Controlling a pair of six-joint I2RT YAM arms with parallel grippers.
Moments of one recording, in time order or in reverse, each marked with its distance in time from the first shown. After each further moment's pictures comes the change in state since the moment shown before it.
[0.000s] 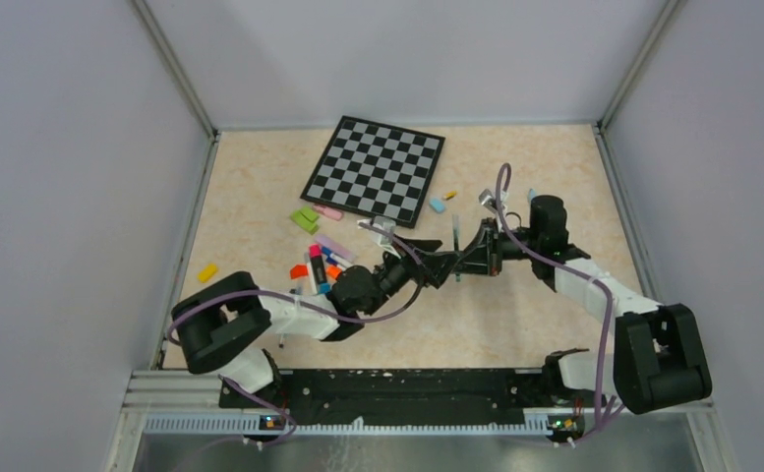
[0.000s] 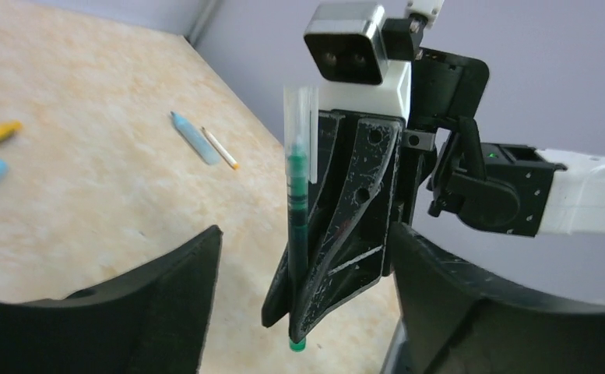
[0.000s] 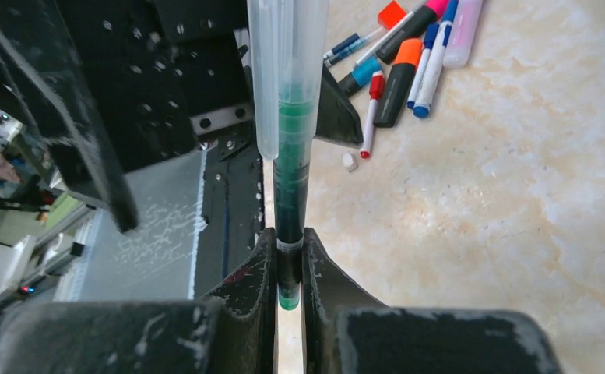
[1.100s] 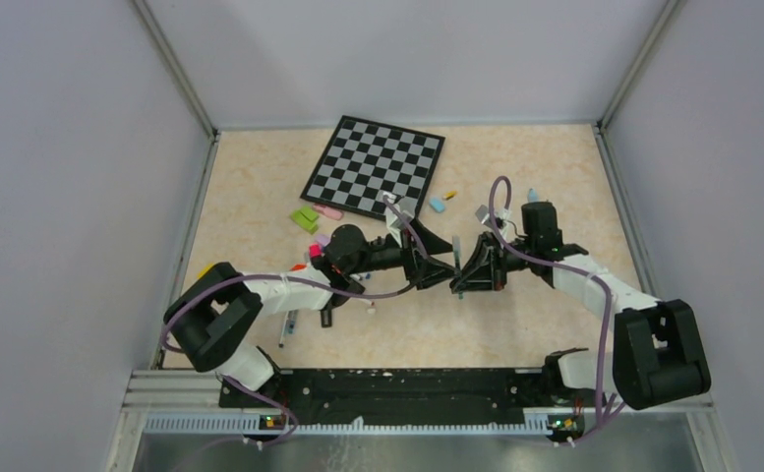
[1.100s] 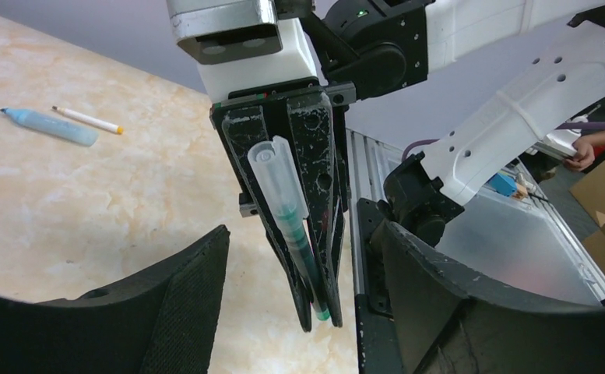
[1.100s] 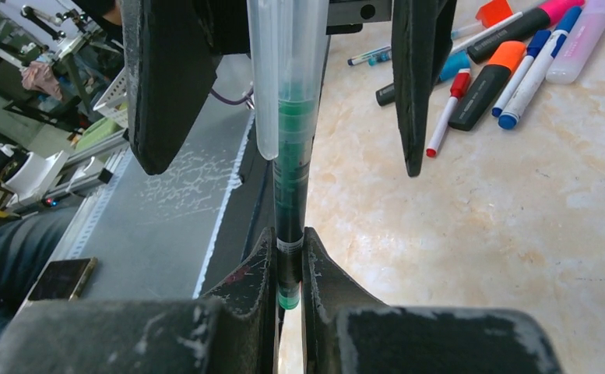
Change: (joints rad) left arm 0.237 -0.065 0.121 -0.217 0.834 0.157; right arm 0.014 0.021 0.049 -0.383 -0.224 -0.496
